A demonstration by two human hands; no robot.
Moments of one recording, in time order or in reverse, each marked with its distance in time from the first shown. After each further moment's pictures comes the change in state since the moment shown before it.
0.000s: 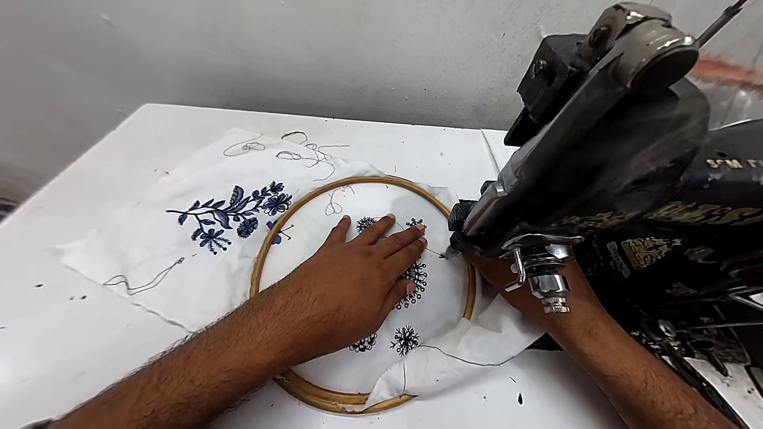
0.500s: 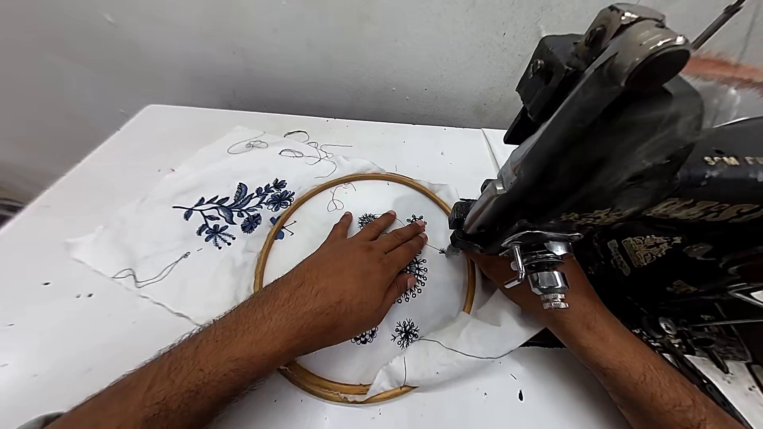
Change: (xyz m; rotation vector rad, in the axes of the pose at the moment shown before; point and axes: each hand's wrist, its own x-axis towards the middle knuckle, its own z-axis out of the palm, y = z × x) left_hand 0.002 -0.001 -0.001 -0.015 0.004 0.001; right_hand 0.001 0.003 0.000 -0.032 -0.009 -0.020
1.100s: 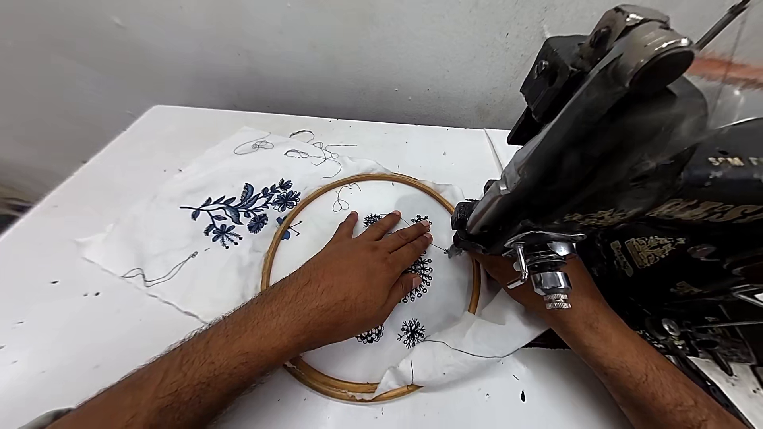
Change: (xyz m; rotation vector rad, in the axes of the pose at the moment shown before) left_hand 0.001 0.000 0.001 -0.017 0.009 0.010; right_hand -0.004 0.024 0.014 0.078 0.067 -0.064
